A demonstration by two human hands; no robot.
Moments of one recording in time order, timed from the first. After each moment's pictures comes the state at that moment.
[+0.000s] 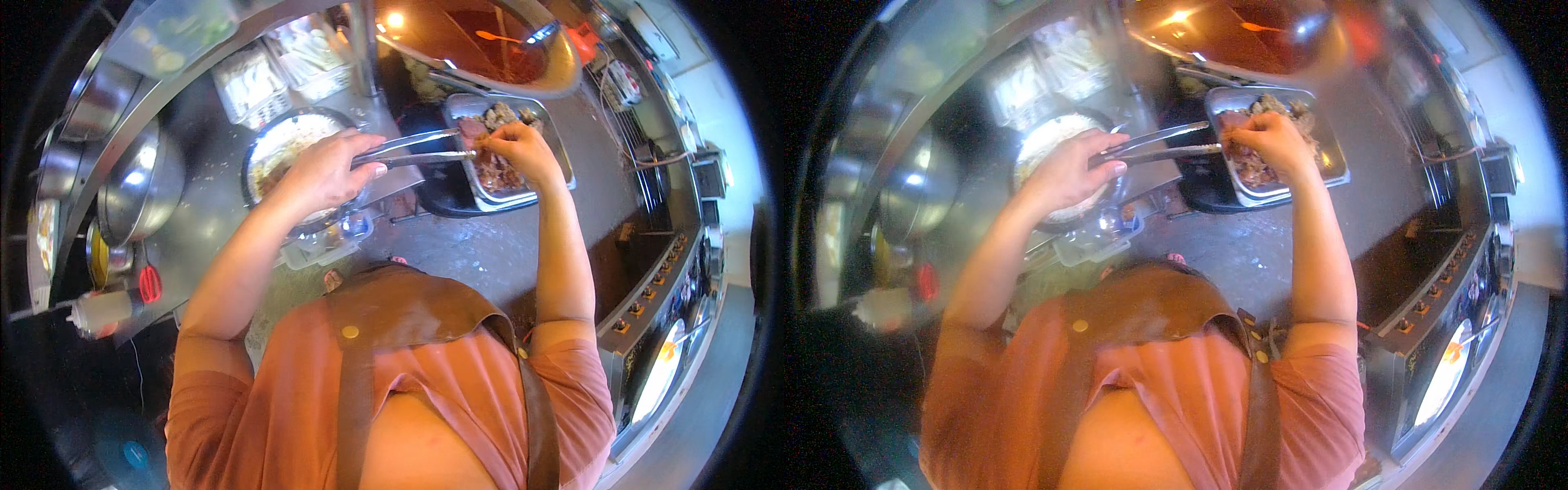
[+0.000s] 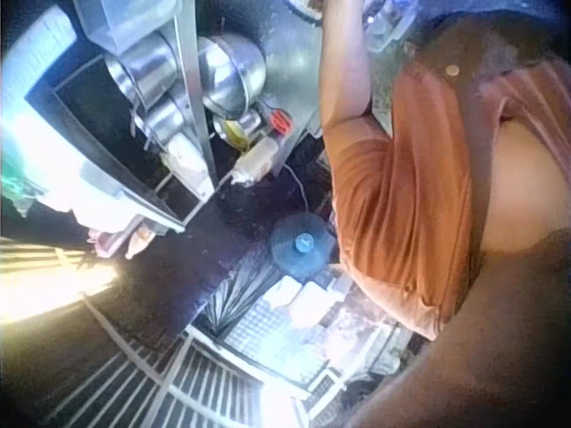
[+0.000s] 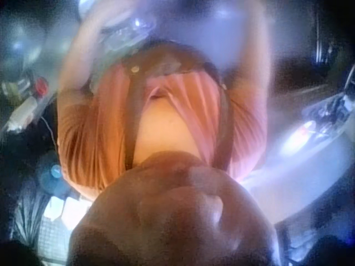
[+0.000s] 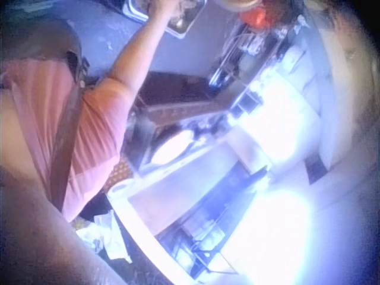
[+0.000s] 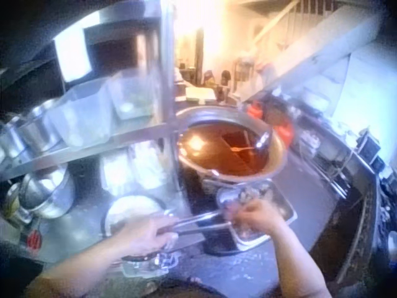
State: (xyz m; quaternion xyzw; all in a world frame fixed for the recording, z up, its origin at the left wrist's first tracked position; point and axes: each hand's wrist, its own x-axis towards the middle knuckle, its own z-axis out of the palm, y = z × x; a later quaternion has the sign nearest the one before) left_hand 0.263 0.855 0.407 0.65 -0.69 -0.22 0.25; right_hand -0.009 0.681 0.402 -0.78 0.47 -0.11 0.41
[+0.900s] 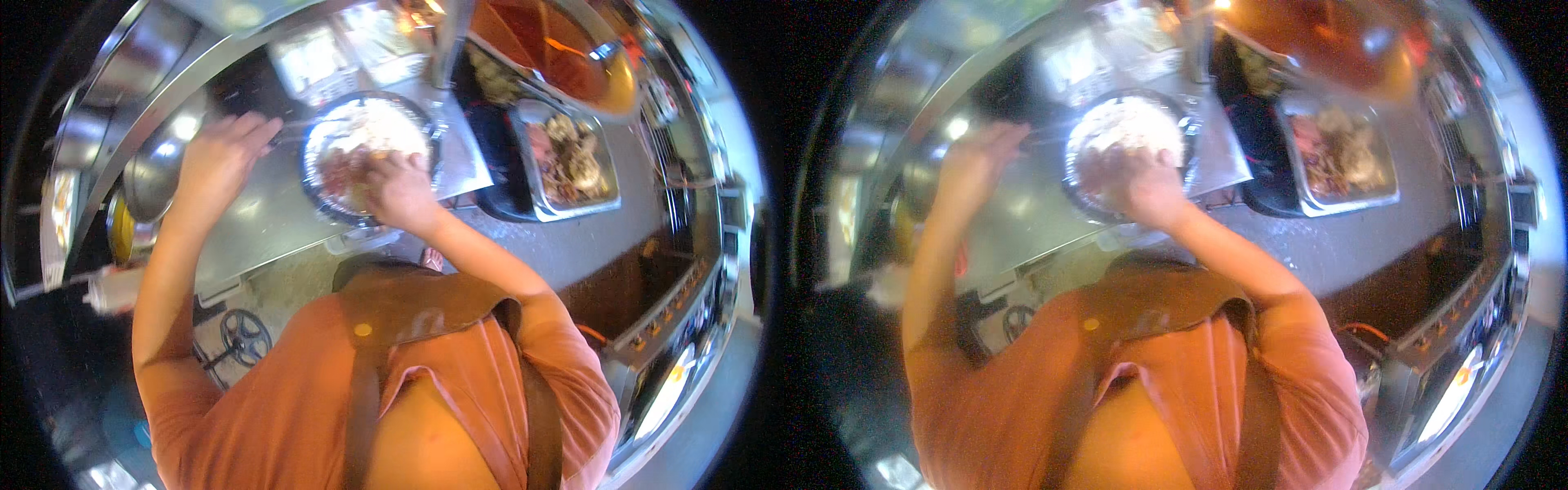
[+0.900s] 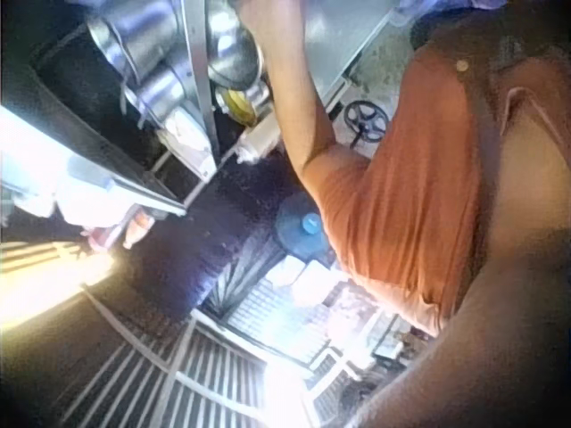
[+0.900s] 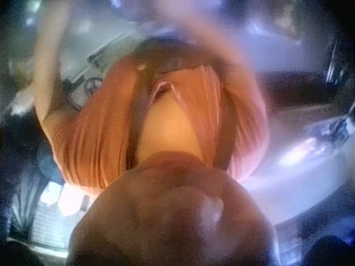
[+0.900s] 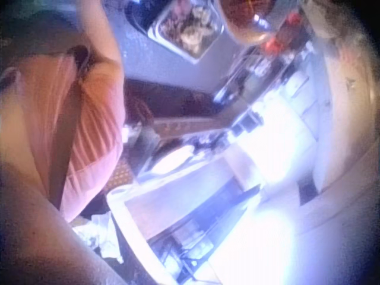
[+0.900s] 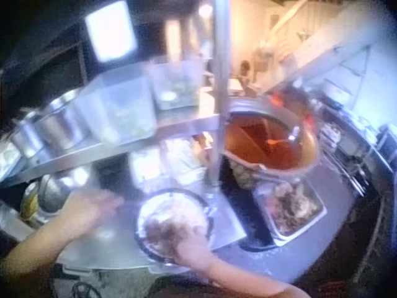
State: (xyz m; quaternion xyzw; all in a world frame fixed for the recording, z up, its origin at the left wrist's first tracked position) left_hand 0.423 0.951 0.464 0.65 -0.75 0.13 0.00; right_hand 0.202 0.840 0.295 -0.94 0.17 -0.28 0.09
